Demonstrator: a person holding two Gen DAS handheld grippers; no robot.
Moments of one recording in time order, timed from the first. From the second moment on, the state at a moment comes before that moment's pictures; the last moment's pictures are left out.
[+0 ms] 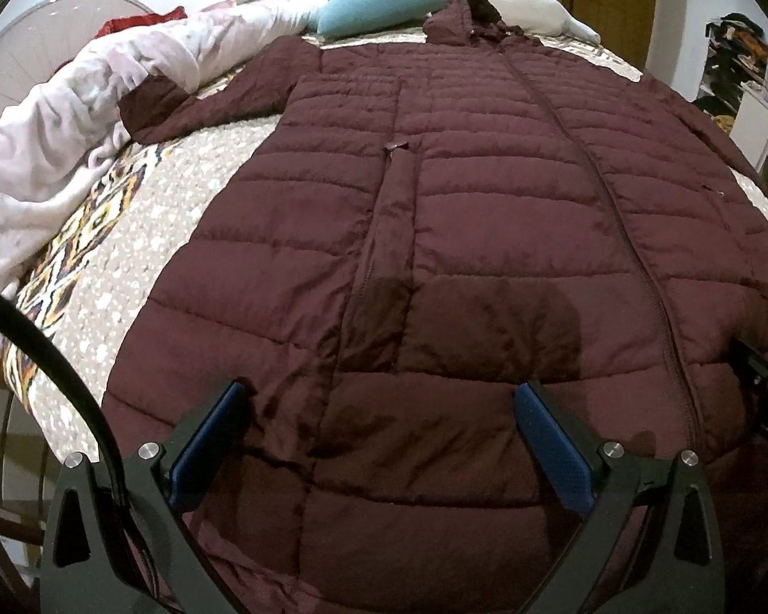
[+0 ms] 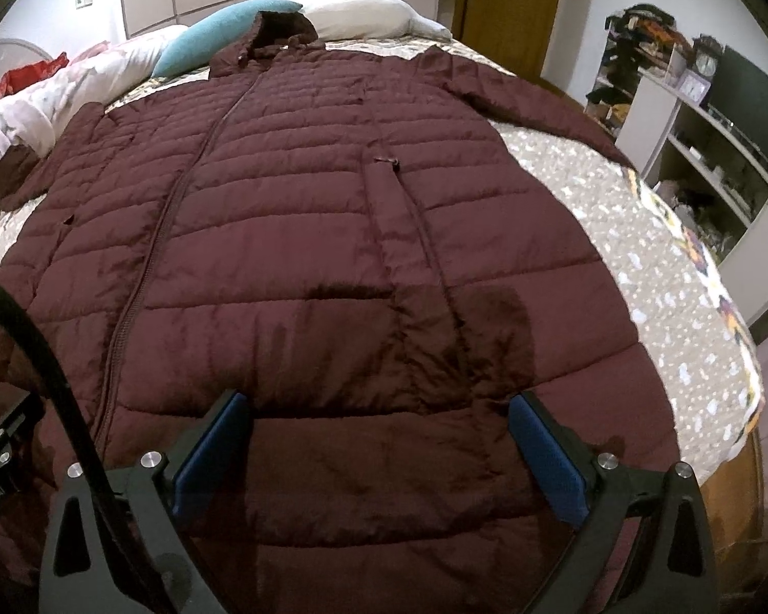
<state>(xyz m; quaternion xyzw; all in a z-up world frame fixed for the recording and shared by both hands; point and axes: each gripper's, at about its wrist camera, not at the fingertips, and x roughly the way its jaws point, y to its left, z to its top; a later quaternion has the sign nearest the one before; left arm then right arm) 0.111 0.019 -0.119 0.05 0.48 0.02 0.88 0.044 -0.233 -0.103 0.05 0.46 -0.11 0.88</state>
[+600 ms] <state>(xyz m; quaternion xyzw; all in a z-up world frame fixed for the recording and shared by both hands) 0.086 0.029 -0.063 0.05 0.43 0.01 0.90 0.040 -0.245 -0.102 0.10 0.45 -0.07 0.89</state>
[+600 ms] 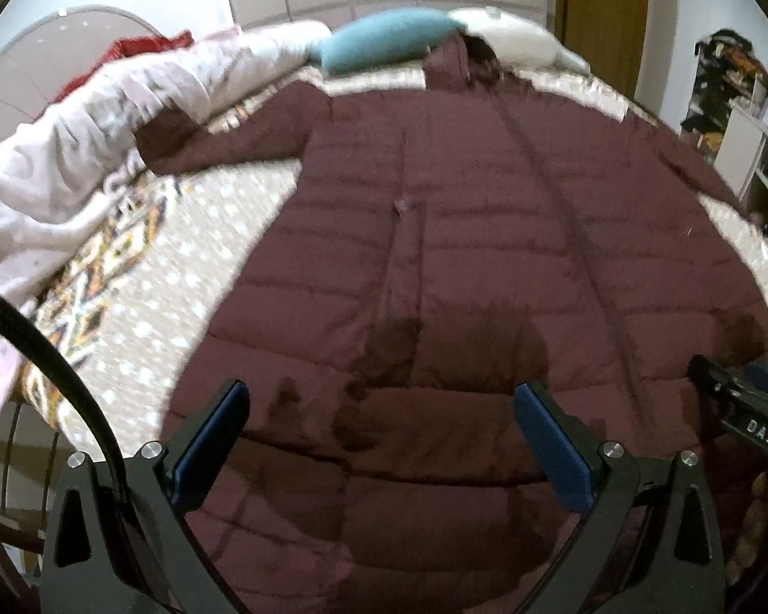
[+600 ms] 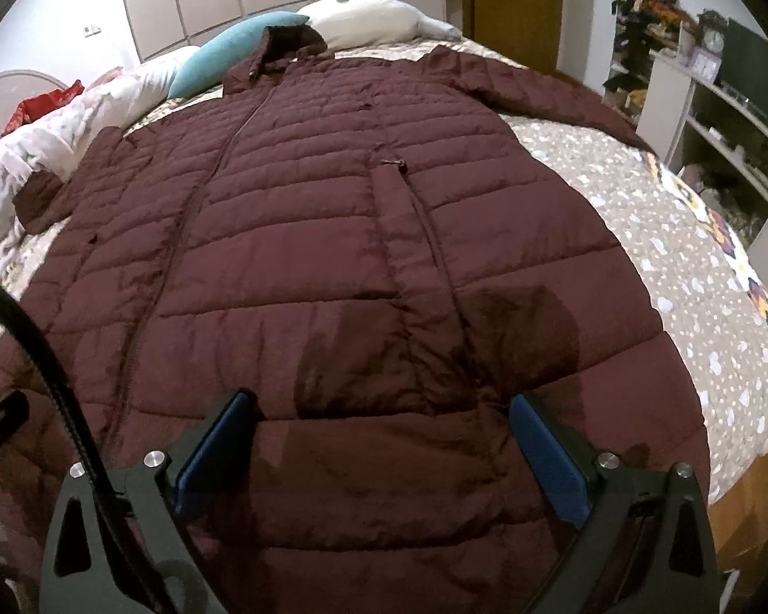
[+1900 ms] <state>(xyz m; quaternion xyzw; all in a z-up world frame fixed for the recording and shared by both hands) 0.123 0.086 0.188 0.03 0.23 0.02 0.97 0.120 -0.498 0.227 0.24 0.26 -0.20 0.91</state>
